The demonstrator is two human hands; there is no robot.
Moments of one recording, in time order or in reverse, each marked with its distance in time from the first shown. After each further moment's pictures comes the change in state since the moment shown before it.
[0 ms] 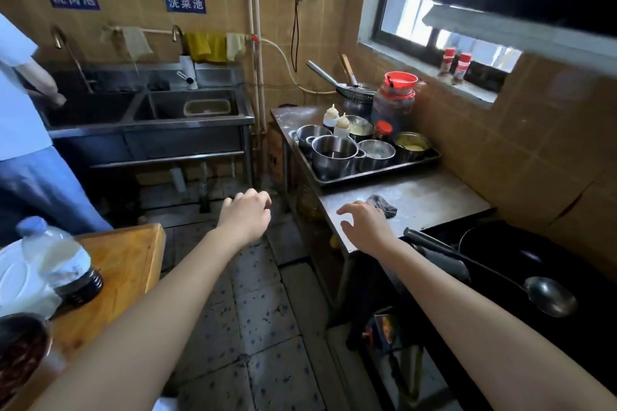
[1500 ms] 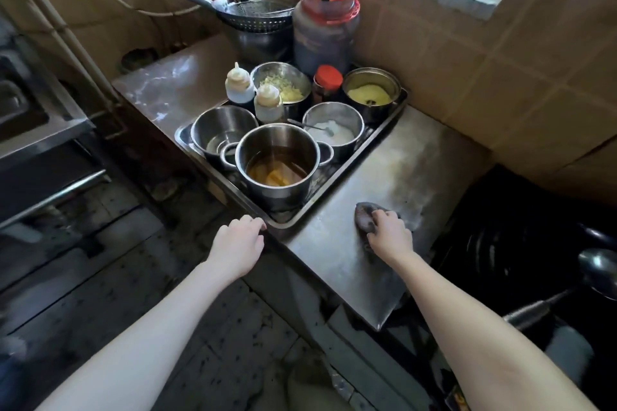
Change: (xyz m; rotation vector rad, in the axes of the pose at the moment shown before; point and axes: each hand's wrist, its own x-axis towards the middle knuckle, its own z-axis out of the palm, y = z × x) left_hand 0.398 0.001 0.187 0.004 -0.355 0.501; right_hand 0.253 0.192 0.142 0.017 -0.155 0.956
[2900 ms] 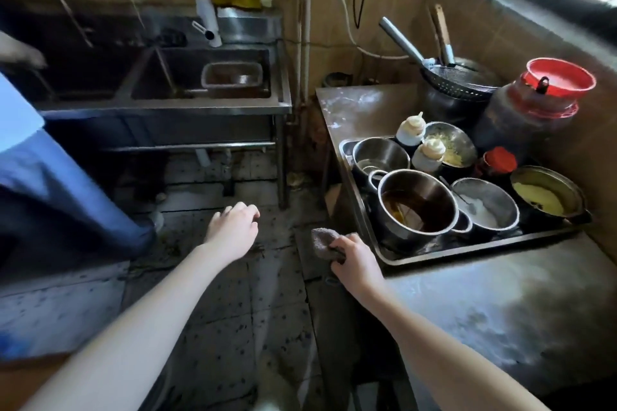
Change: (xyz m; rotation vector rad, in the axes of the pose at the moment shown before) left_hand -0.148 -0.107 -0.048 -0.106 0.193 -0.696; right_hand -0.088 -0.187 0.028 0.114 -0.138 -0.943
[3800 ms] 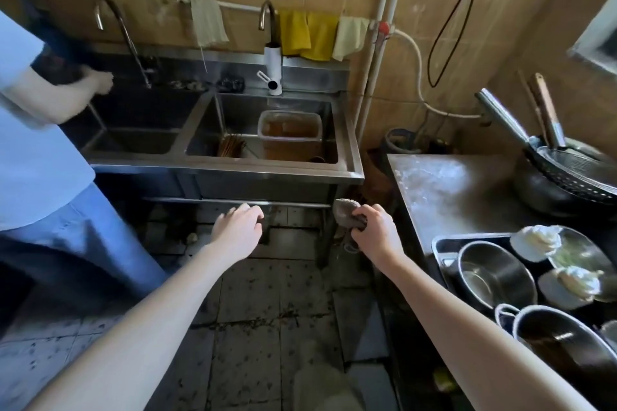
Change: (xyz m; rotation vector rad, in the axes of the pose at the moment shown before) left_hand 0.211 -0.197 -0.083 -0.058 0.074 -0.078; right_hand 0.313 -0.162 0.017 -0.046 0.123 -0.064
